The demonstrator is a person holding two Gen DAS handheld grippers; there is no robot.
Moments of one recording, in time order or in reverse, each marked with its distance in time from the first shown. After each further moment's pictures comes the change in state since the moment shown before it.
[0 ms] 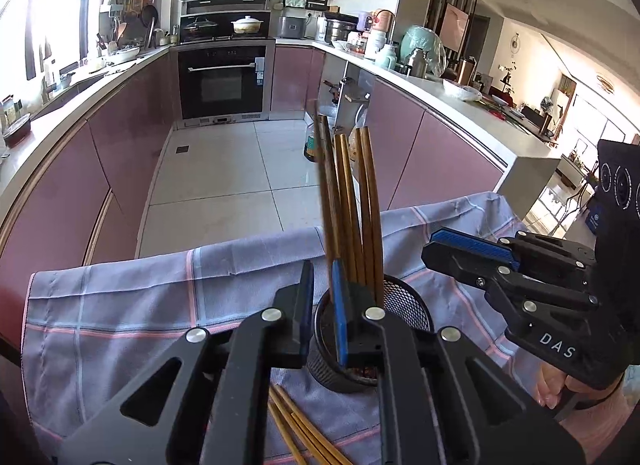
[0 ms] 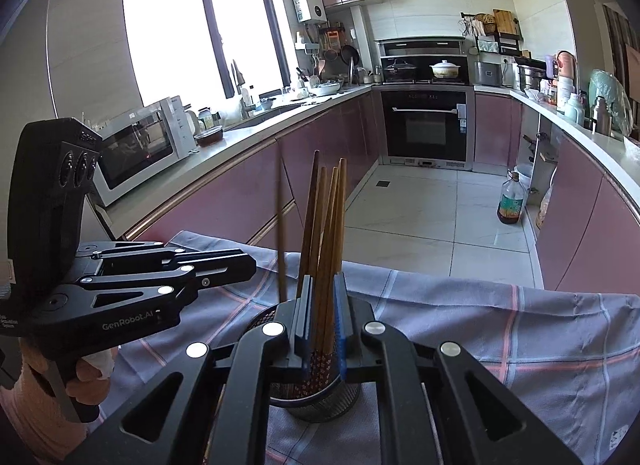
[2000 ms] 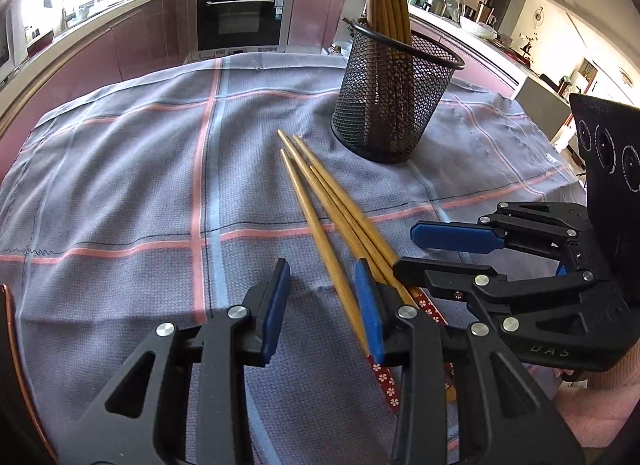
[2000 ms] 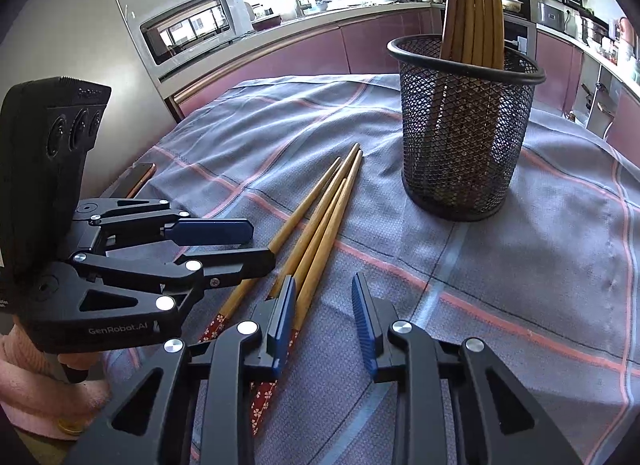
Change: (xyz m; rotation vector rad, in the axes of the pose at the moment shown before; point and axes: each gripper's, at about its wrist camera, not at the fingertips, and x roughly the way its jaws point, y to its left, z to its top) left arm -0.016 0.026 -0.208 -0.064 0.197 0.033; right arm 0.030 0.077 -0.138 -0.093 0.331 0.143
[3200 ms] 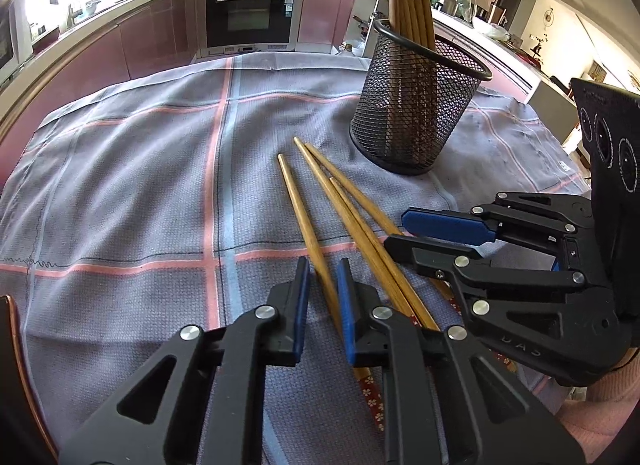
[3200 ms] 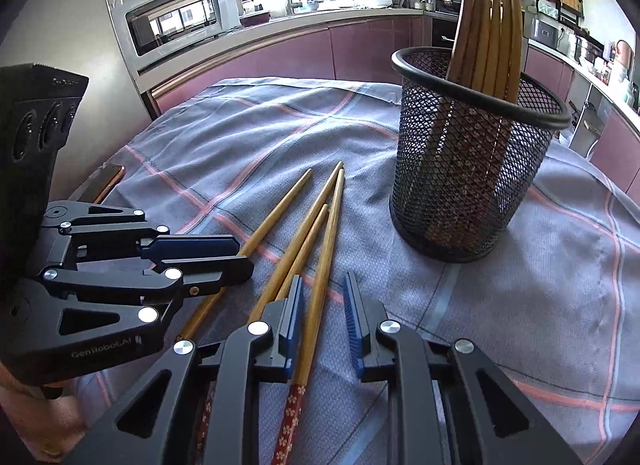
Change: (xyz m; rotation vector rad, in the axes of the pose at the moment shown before) left arm 0.010 0.008 0.010 -0.026 0.010 0.035; right arm 0.018 0.002 0.021 -0.046 -0.002 -0.107
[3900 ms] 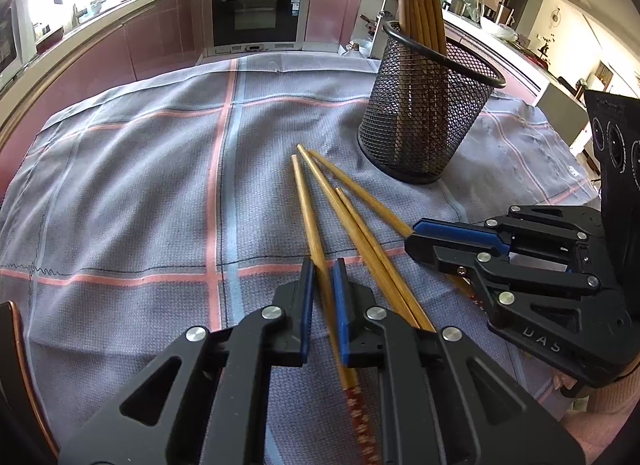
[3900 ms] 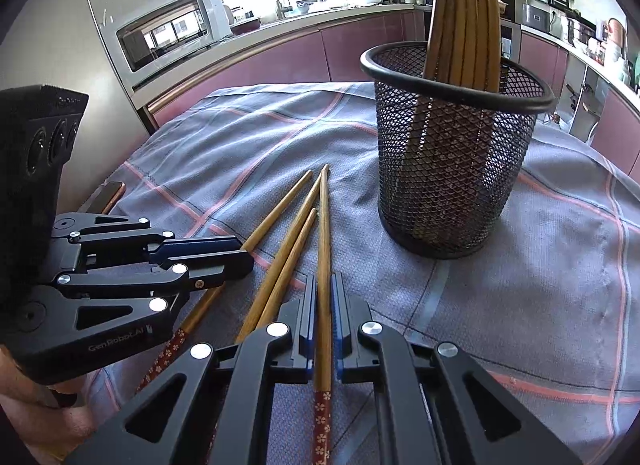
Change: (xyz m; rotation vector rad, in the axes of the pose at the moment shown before) left arm 0.006 0.000 0.007 -0.013 0.002 0.022; right arm -0.006 -0.013 -0.001 0.077 -0.010 0.049
